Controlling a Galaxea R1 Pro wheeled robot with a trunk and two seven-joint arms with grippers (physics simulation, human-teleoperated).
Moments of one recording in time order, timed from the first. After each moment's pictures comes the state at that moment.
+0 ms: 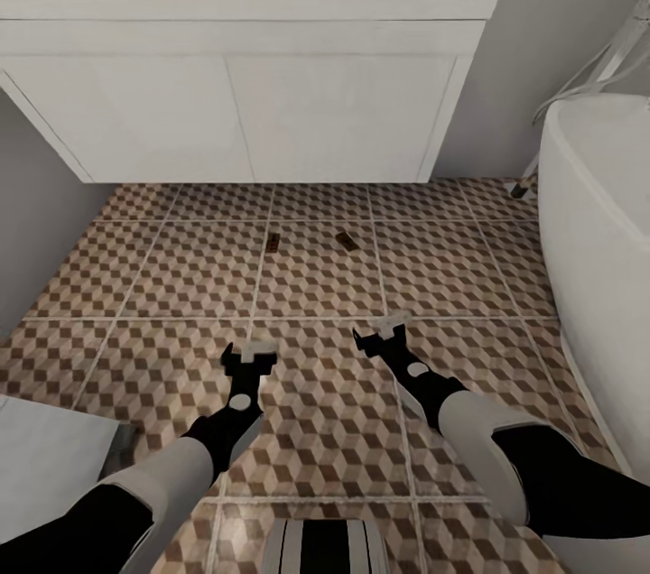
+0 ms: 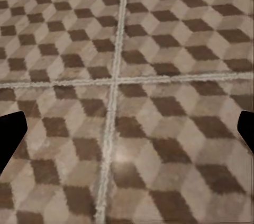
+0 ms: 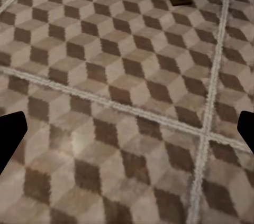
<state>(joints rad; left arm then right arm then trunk) -0.86 -0.11 -0.42 -0.26 0.19 -0.36 0.42 -1.06 0.11 0.10 -0.03 0.19 -0.43 0.03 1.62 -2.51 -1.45</state>
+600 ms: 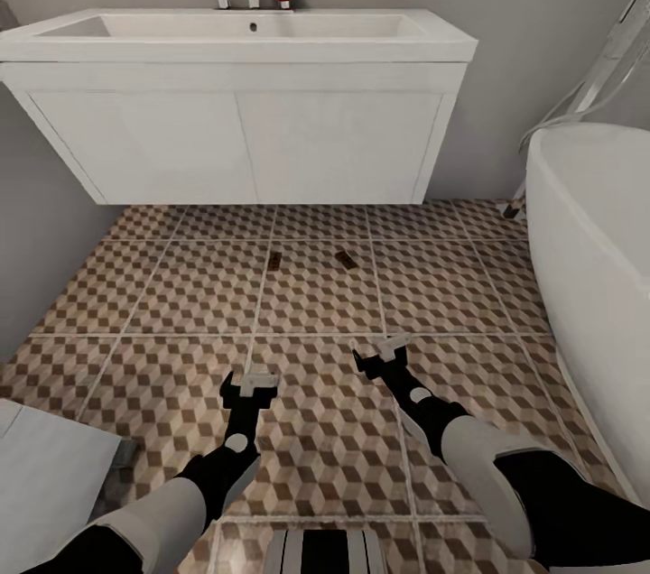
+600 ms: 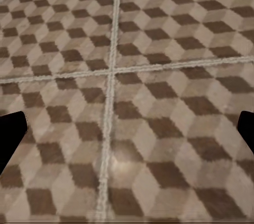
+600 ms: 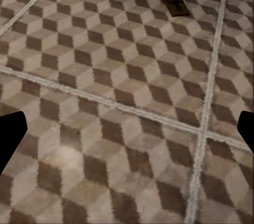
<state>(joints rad) -0.75 -0.10 -0.48 -0.26 0.19 -0.43 0.42 -0.98 0.11 0.10 -0.03 0.20 -0.48 0.03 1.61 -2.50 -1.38</state>
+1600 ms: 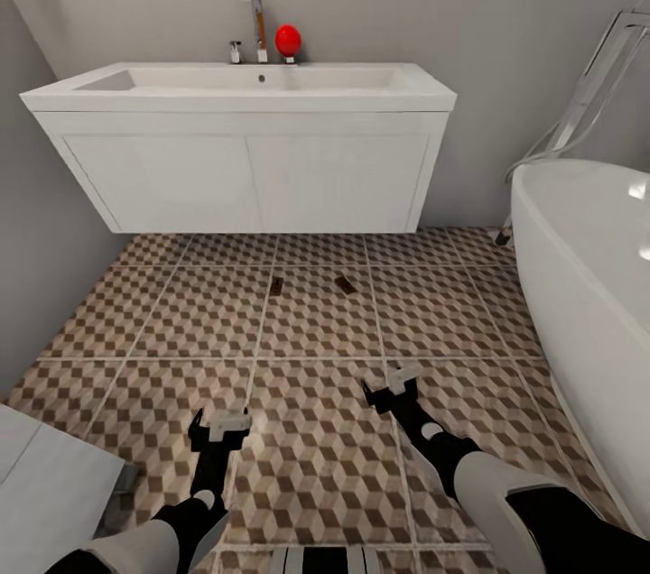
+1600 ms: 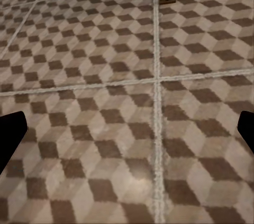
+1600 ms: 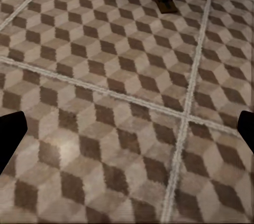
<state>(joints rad) -0.68 -0.05 -0.48 -0.05 0.19 -0.70 0.42 -0.87 0.08 0.10 -0.03 0.20 -0.50 0.03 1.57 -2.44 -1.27</state>
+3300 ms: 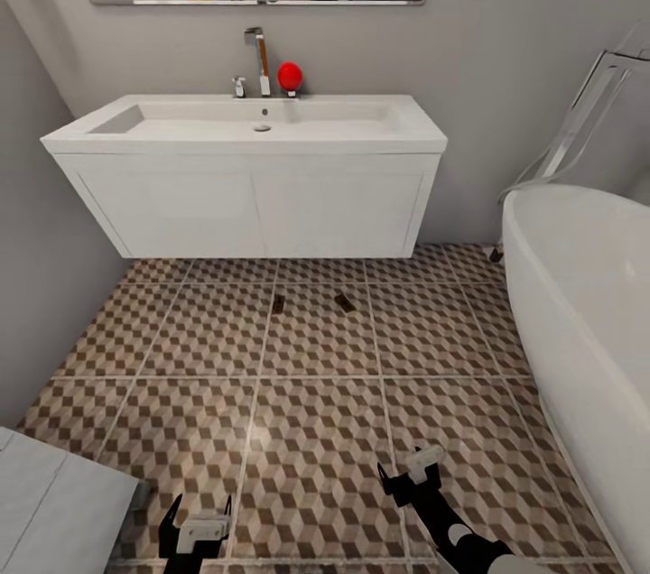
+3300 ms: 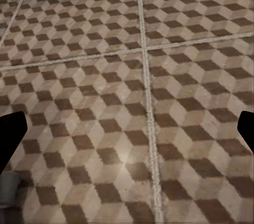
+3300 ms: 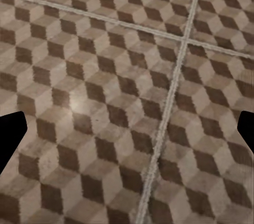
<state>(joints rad) -0.44 -0.03 -0.48 0.07 0.20 -1.01 0.33 -0.60 0.04 0.10 -0.02 0.19 -0.59 0.02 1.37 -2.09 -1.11</state>
